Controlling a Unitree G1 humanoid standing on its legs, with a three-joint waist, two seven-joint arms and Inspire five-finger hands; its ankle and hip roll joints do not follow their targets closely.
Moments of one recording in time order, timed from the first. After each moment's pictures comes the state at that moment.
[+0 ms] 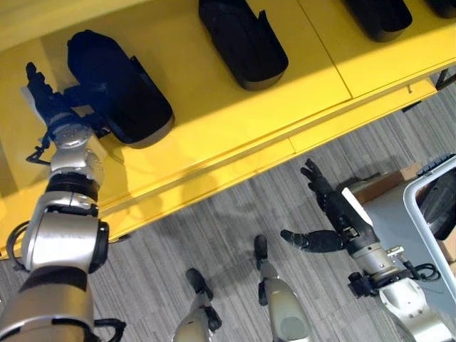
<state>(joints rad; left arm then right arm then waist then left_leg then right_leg) -1.17 0.73 -0.23 1.18 -0.65 -0.11 0.45 0.23 -0.70 0.18 -0.35 0.24 -0.23 -0.04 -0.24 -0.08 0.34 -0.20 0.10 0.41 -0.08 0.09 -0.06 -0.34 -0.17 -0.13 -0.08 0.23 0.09</state>
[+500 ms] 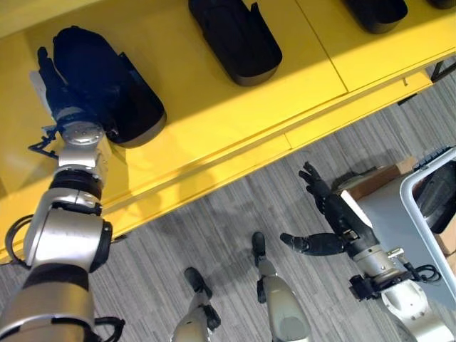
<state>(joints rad) -1.19 0.73 -0.31 1.18 -0.53 -0.11 0.45 0.24 -0.71 0.18 -0.35 0.26 -0.24 -0.02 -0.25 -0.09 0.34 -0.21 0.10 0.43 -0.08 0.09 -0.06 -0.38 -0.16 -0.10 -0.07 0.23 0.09</state>
